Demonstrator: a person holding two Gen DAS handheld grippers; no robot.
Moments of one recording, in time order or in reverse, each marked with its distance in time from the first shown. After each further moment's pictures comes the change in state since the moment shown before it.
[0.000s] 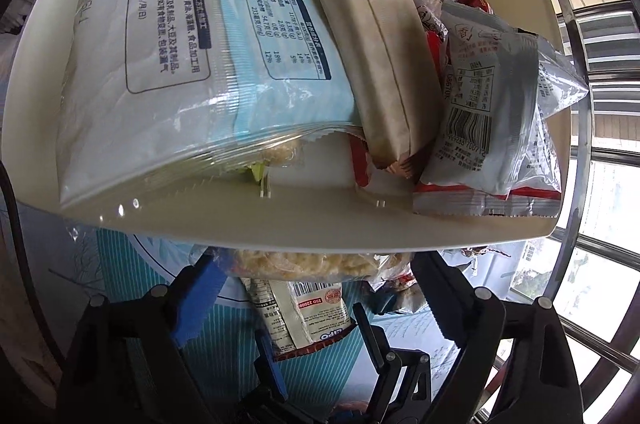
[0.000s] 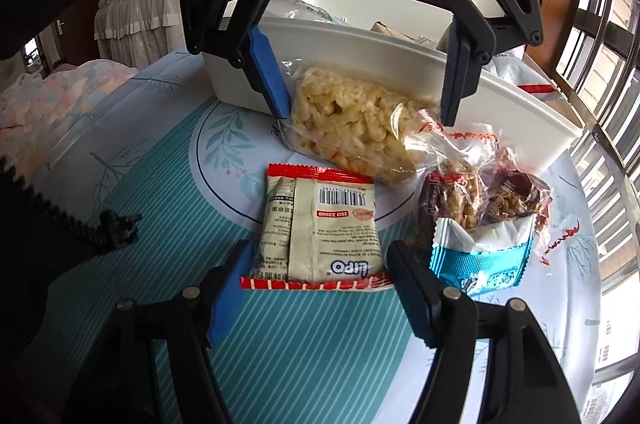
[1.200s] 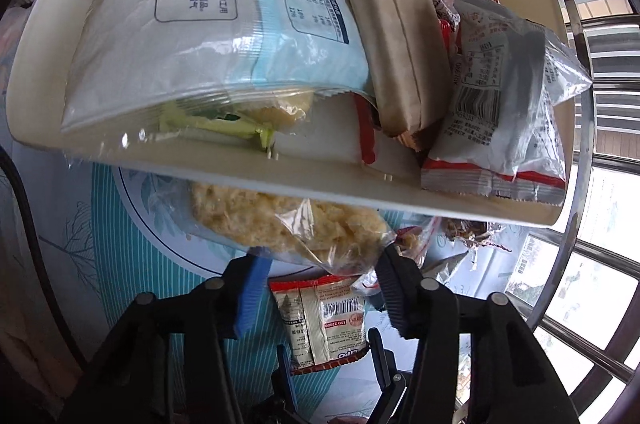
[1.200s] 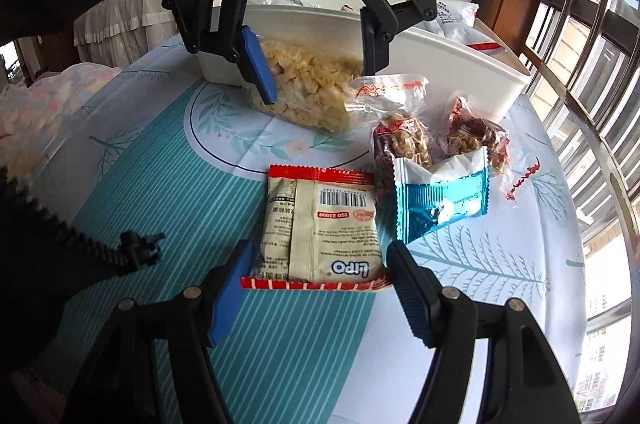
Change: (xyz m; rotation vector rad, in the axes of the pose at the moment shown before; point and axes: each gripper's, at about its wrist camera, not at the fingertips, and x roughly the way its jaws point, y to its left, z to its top) left arm -0.005 0.037 -0.033 -0.063 0.004 0.001; right arm -0.029 -0.007 -0.029 0.067 0.034 -0.061
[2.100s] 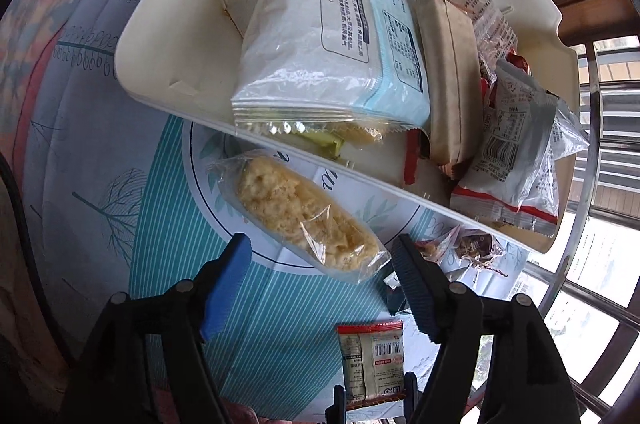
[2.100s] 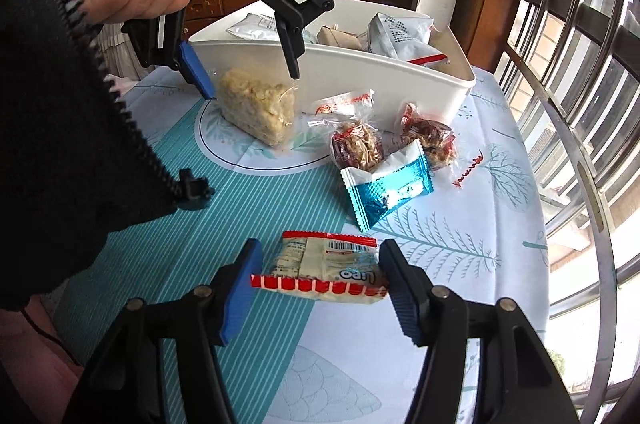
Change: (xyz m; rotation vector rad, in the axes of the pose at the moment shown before) left arm -0.031 0.024 -0.008 -0.185 -0.072 0.027; right arm -0.051 -0.031 -0.001 0.018 0.003 0.026
